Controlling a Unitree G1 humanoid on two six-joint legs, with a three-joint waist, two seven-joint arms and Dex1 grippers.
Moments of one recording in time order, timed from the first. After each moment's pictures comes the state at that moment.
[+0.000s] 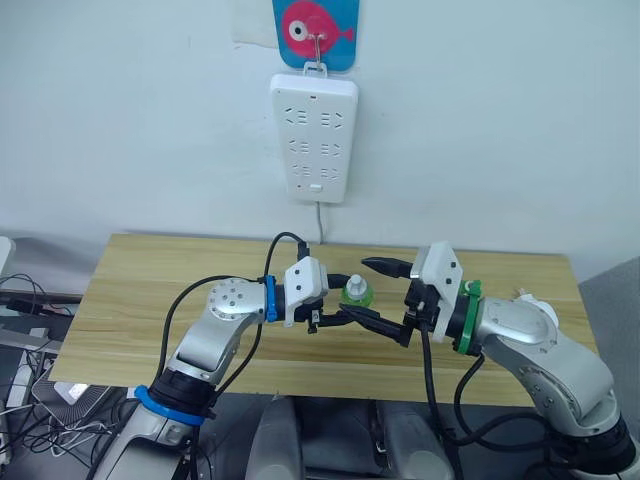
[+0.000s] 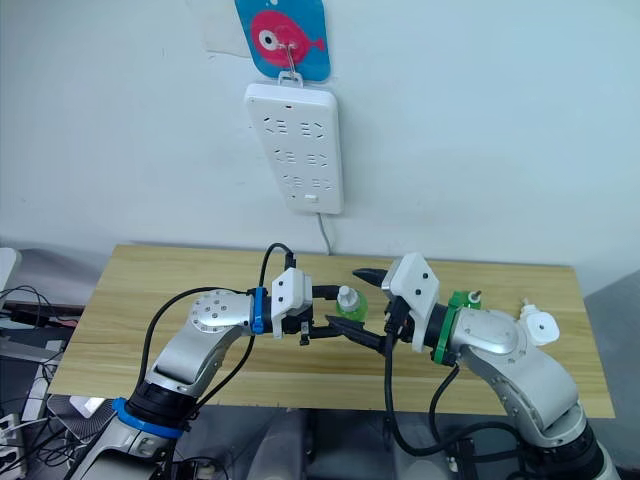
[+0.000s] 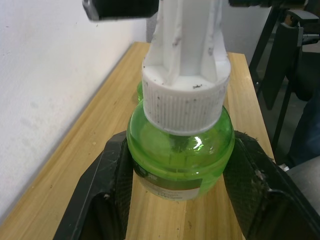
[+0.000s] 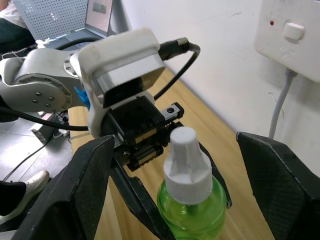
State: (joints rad) left arm -0.38 0.46 -0.26 -0.04 -0.23 0.10 -1.08; right arm -0.23 -0.52 0.18 -0.67 0.50 0.66 0.60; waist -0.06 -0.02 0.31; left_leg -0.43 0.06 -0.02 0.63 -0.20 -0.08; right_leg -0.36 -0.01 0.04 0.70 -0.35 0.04
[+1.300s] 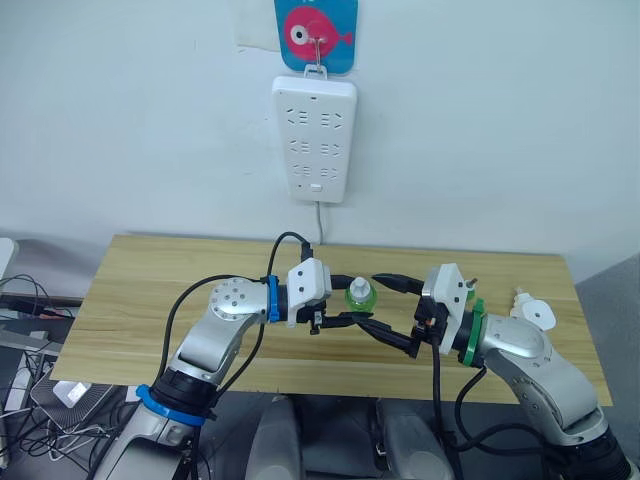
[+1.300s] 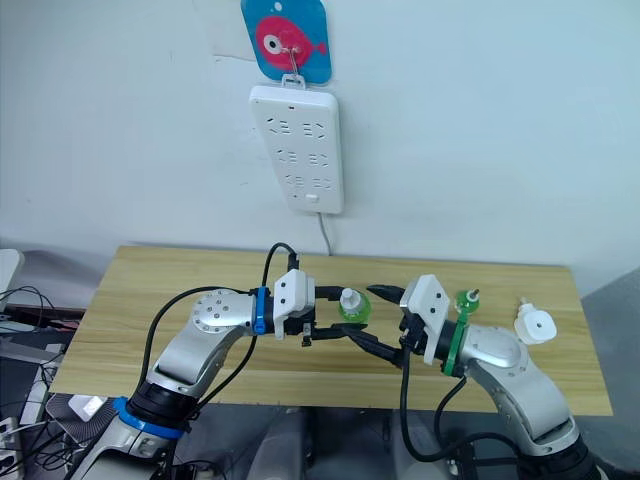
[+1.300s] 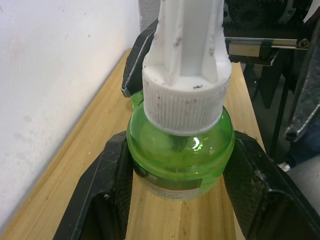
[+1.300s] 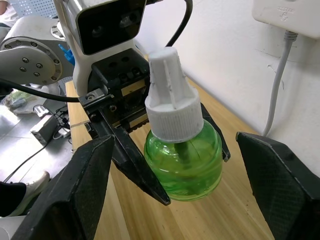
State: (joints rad) left arm -0.38 0.45 -0.27 -0.06 -0.23 0.10 -1.08; right arm -0.10 -0.50 0.17 -0.50 0.42 0.41 0.74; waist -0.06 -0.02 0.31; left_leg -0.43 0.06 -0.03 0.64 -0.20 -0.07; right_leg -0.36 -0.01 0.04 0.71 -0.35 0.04
